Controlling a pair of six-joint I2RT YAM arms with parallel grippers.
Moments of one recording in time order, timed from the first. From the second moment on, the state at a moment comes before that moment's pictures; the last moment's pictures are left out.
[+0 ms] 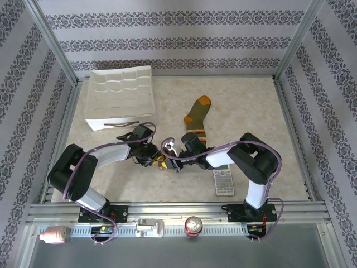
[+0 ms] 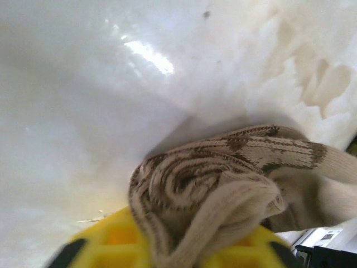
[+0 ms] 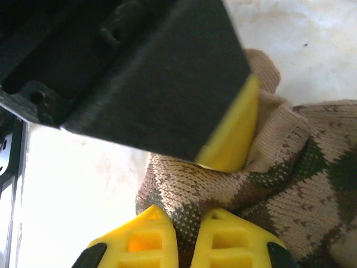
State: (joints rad) left arm -0.51 1.57 0.76 -0.36 0.33 -1.23; right arm 0.77 1.83 0.70 0.40 -0.63 0.19
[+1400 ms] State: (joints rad) left arm -0.63 1.57 0.87 -0.76 0.28 -1.57; right arm 1.21 1.69 0.73 0.20 0.18 -0.13
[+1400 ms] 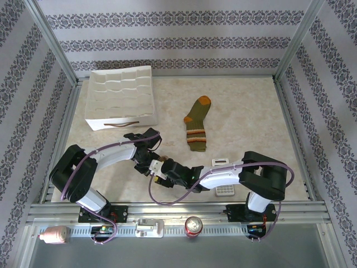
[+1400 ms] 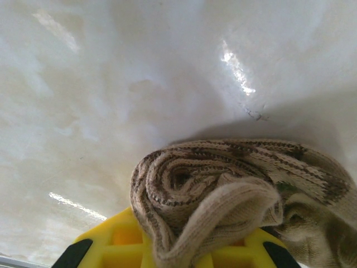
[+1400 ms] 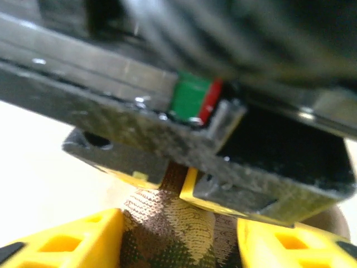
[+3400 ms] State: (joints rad) left arm -0.58 1.48 0.67 -0.28 0.33 -1.48; right arm 0.77 1.71 0.70 0.20 -0.54 0.19
